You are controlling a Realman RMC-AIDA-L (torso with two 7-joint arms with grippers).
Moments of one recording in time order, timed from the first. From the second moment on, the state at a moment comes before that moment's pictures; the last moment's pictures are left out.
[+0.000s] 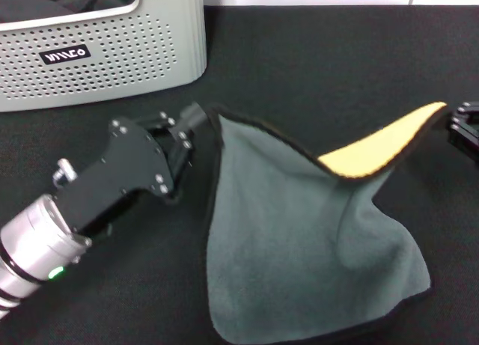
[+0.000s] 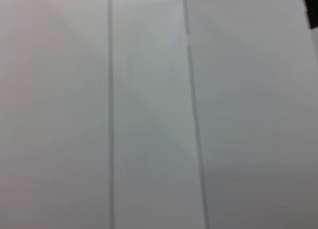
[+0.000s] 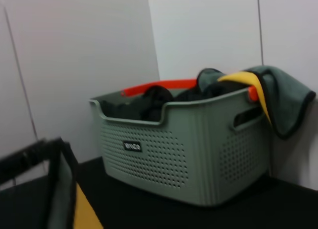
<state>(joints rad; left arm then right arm) -0.31 -2.10 1.36 0.17 0.80 1.76 -0.47 0.25 2.00 -1.07 -0.97 1.63 1.47 -1.72</state>
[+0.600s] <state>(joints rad) -0.39 -2.10 1.36 0.16 0.69 1.52 -0.47 0.53 2.02 -1.09 -0.71 1.49 1.19 -1.72</state>
